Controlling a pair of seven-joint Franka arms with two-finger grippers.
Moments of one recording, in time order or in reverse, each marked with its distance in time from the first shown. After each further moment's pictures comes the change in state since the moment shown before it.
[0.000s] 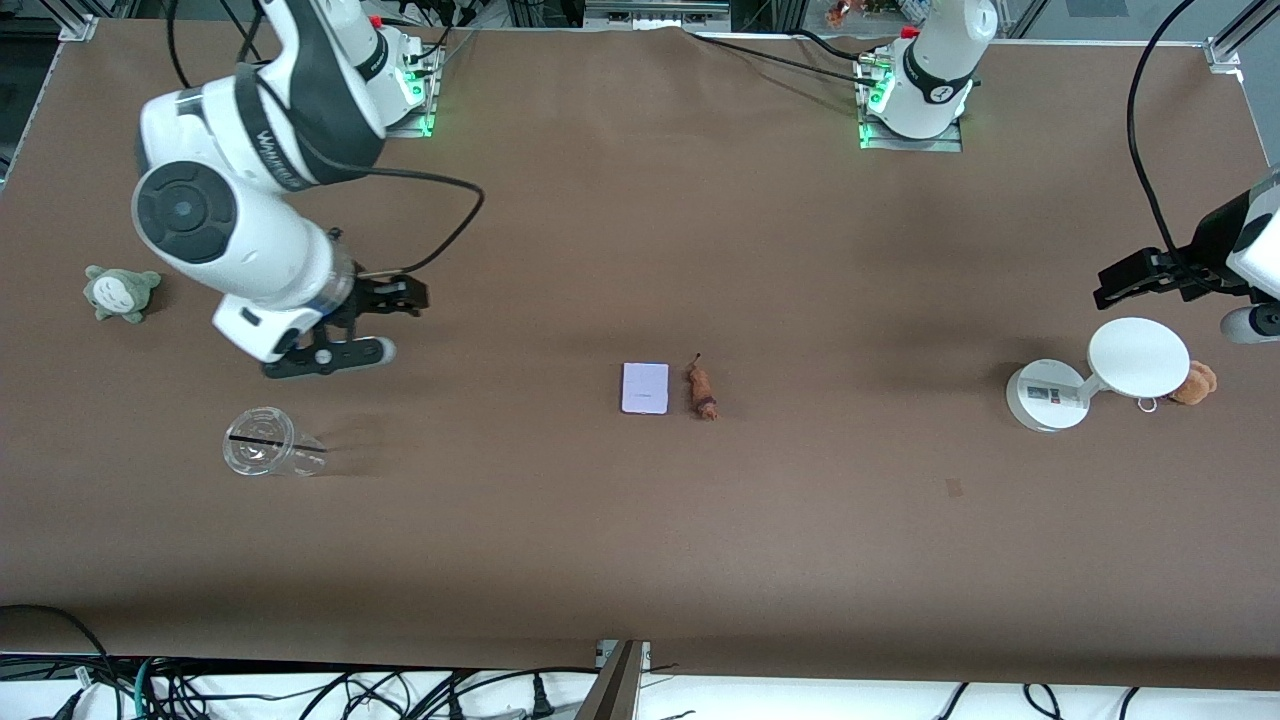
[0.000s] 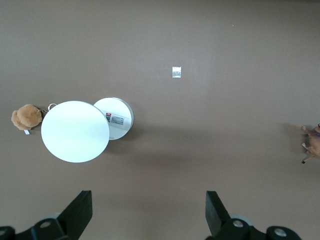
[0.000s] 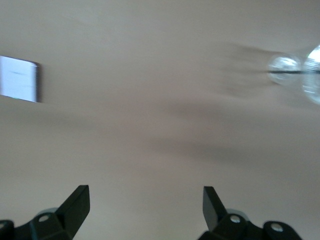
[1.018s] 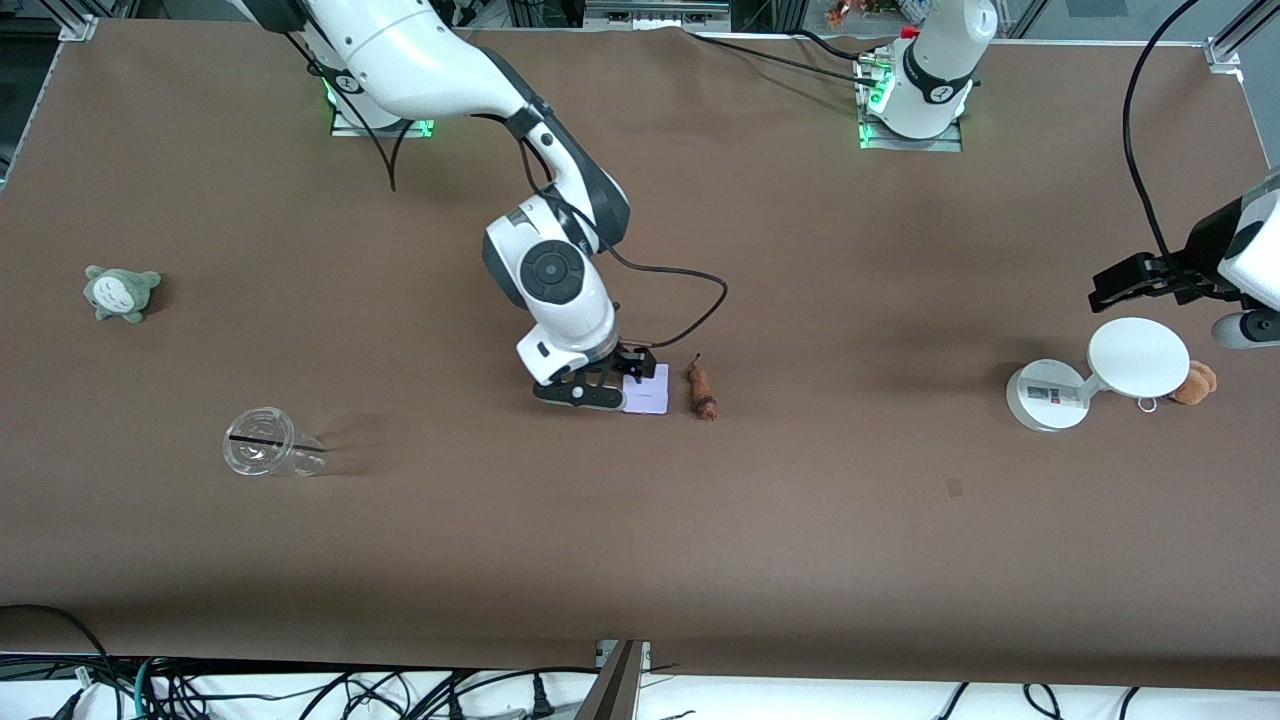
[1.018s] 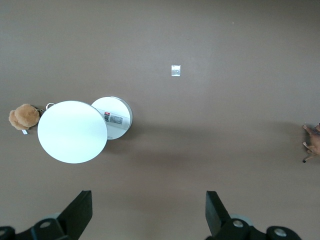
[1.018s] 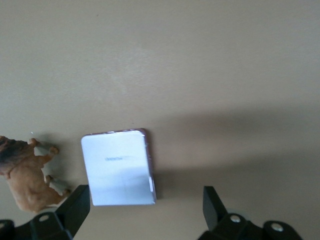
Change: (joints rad) left arm -0.003 0.014 -0.002 0.001 0.000 0.000 0.000; right arm 0.305 0.480 0.005 0.156 0.012 0.564 0.593
